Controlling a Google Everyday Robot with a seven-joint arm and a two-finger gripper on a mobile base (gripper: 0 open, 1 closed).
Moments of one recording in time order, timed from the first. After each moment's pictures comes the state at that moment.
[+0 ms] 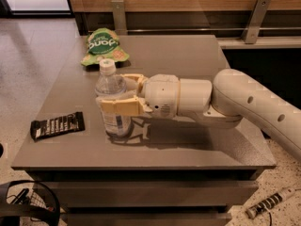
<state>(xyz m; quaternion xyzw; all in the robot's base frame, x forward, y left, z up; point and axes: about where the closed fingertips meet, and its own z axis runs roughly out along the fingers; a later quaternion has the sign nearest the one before) 0.473 0.083 0.925 -0.47 0.53 0.47 0.53</state>
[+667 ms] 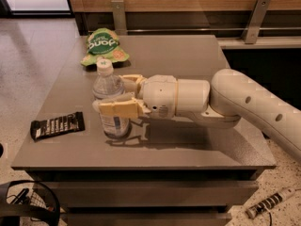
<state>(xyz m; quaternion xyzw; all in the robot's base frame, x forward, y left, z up) 0.471 0.087 0.926 -0.47 0.52 0.47 0.53</state>
